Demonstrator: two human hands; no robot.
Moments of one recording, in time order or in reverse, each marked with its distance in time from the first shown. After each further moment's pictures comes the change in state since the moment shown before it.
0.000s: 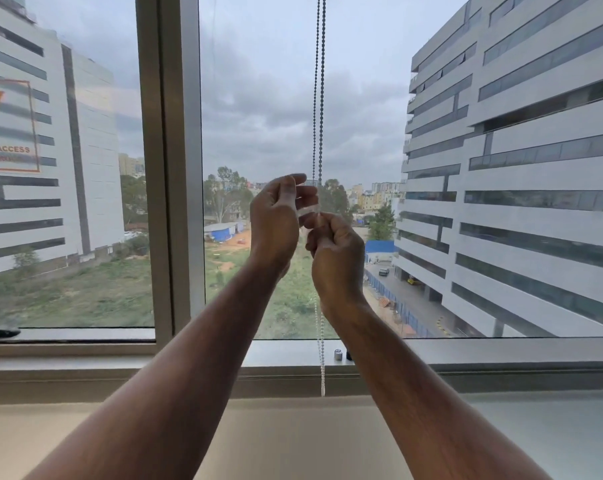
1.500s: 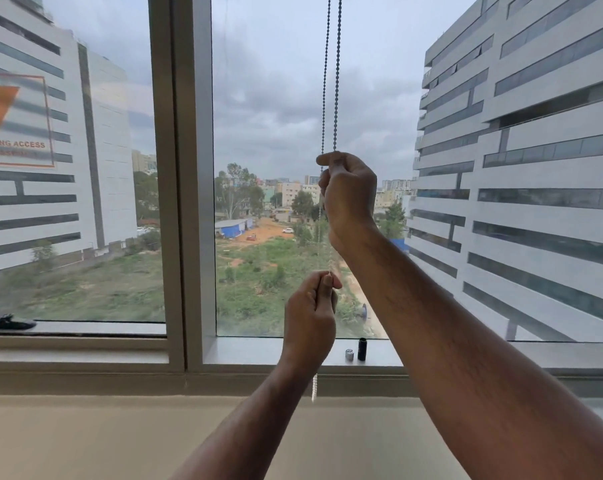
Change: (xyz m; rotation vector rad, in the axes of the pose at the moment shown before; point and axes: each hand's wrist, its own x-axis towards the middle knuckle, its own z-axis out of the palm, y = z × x) left_hand -0.089 -0.099 -0.023 0.283 -0.058 0.079; right_hand 0.076 -0.036 0.030 0.199 0.010 0.103
